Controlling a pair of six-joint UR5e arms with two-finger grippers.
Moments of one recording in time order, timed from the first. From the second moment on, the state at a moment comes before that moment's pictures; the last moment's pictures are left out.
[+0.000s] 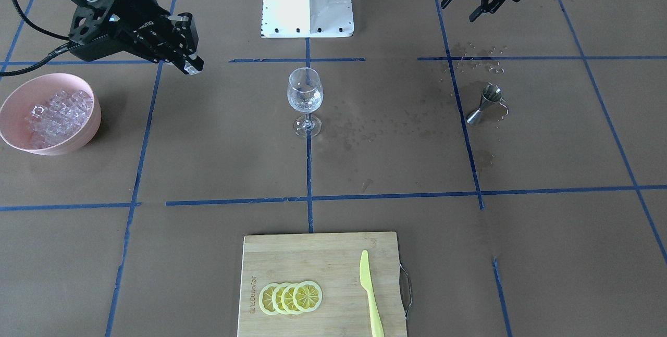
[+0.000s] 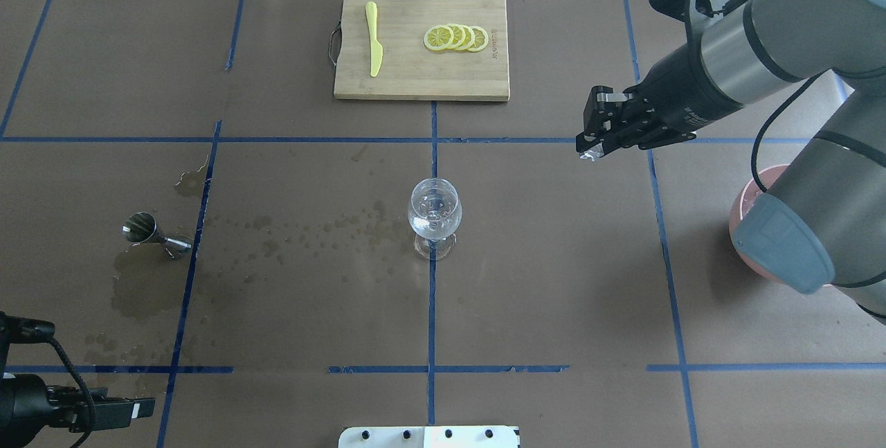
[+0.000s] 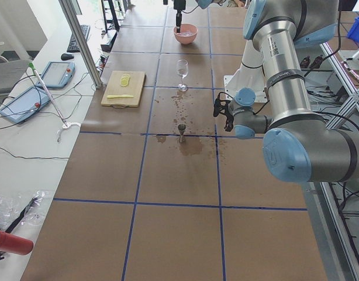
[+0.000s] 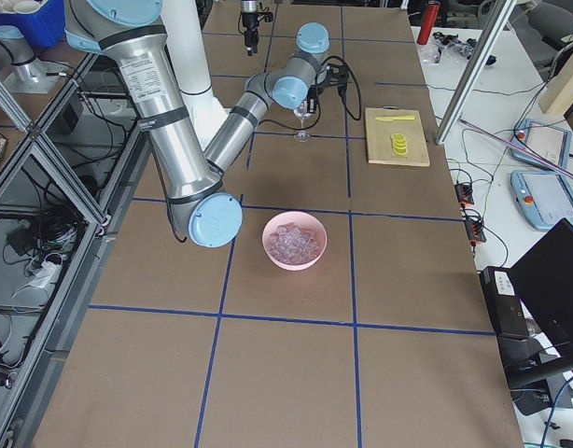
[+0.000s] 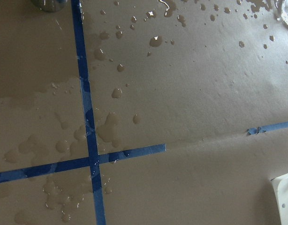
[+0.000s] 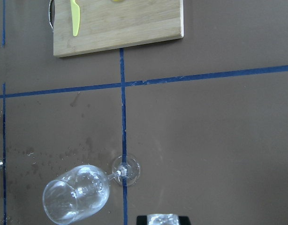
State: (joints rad) left arm -0.14 -1.03 -2.21 -2.68 -1.64 -1.40; right arm 0.86 -1.14 2.10 -1.51 2.28 1.19
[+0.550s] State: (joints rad) left arm -0.31 -1.04 -2.23 -2.65 -1.93 -1.40; right arm 0.76 -1.02 2.06 -1.58 2.19 1.25
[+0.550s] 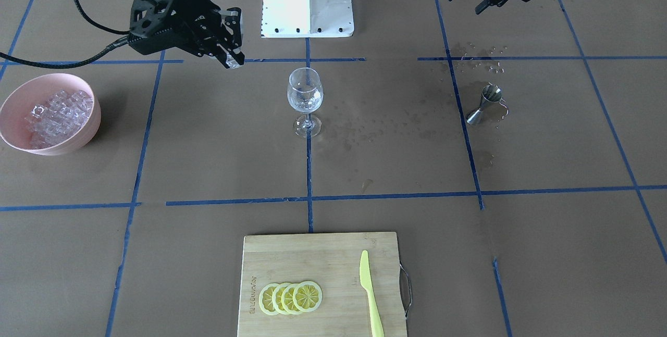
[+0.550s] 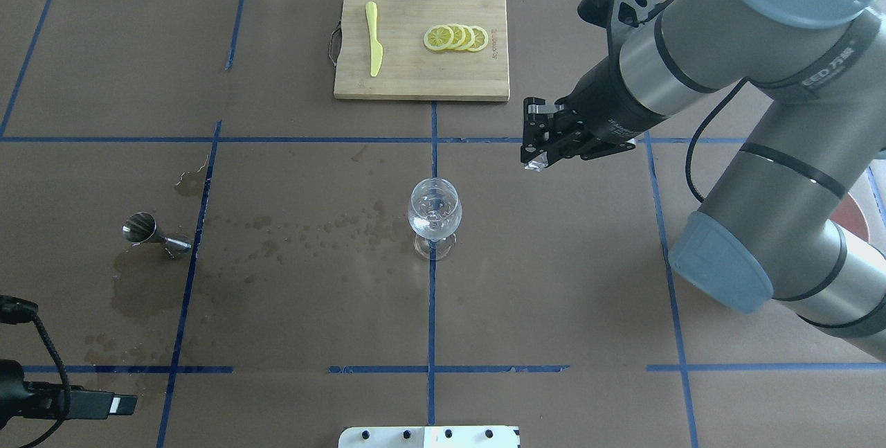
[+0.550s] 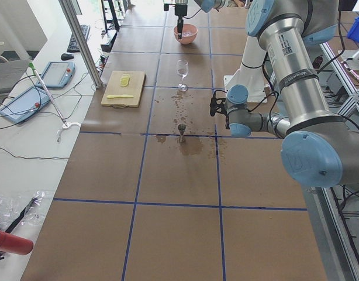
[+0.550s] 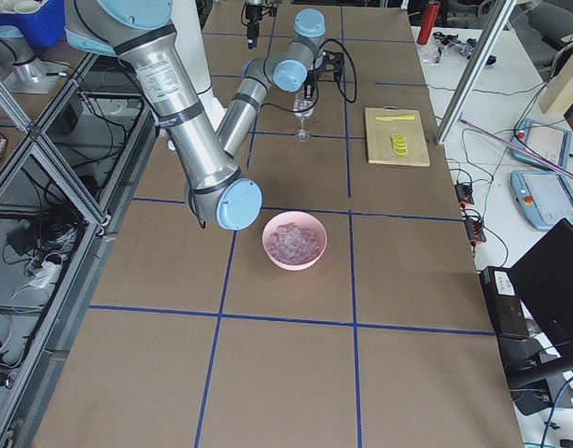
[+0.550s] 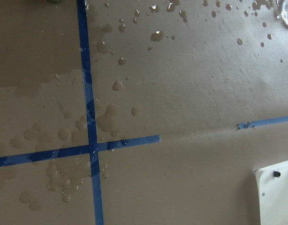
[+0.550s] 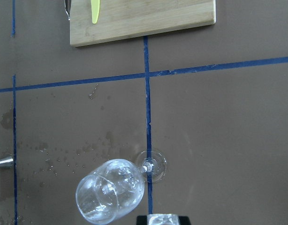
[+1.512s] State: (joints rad) left arm -0.59 -1.14 -2.23 -2.53 -2.14 -1.19; right arm 0.66 -0.92 1.98 -1.58 2.09 1.29
